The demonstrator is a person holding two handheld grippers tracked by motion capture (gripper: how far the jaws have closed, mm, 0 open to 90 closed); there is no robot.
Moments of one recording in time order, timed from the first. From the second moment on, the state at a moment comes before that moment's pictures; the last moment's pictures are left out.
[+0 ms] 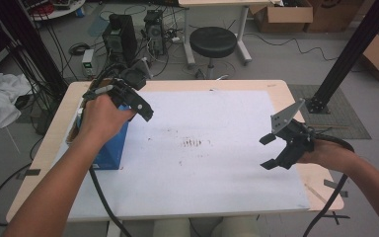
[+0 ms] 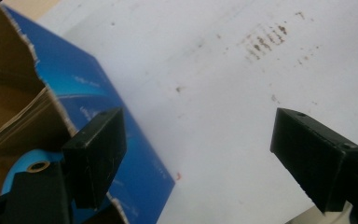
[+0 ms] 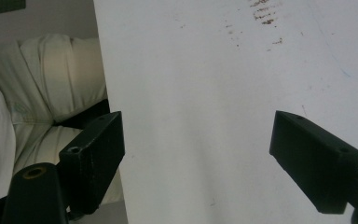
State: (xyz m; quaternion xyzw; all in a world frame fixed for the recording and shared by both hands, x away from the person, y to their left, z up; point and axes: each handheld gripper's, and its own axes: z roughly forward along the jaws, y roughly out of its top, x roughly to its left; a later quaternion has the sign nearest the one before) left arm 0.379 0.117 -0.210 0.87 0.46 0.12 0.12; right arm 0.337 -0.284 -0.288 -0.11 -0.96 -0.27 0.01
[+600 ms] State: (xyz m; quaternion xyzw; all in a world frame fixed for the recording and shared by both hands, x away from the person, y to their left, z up) left arm 0.382 0.059 -0.227 0.92 0.36 0.10 0.11; right arm 0.344 -0.278 -0.289 -0.11 -0.96 -0.27 0.01
